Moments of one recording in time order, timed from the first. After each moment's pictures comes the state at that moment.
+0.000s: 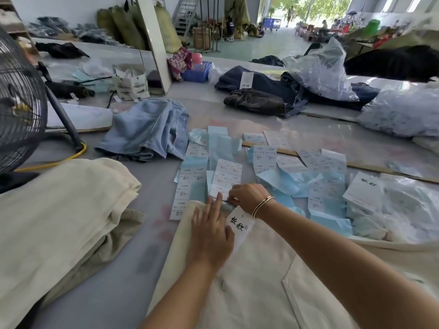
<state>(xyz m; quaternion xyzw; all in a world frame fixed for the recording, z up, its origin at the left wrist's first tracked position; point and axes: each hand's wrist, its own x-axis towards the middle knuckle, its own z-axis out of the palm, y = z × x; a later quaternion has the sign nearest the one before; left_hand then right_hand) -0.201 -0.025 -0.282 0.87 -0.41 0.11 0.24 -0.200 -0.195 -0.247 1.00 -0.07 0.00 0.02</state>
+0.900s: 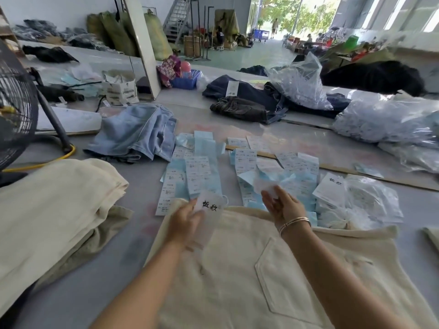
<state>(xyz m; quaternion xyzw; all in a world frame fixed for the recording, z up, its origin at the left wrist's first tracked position) -0.181 -0.012 -0.269 0.77 -0.21 -0.20 0.56 -0.329 -0.186 -0.205 0.28 -0.33 0.36 -0.82</state>
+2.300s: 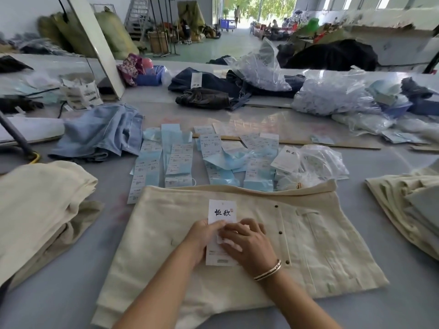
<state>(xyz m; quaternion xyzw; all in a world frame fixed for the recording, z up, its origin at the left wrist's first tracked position) -0.322 -0.034 -0.250 0.60 -0.10 -0.51 0.61 -0.448 -0.109 -0.277 0.93 -0.15 0.33 -0.03</state>
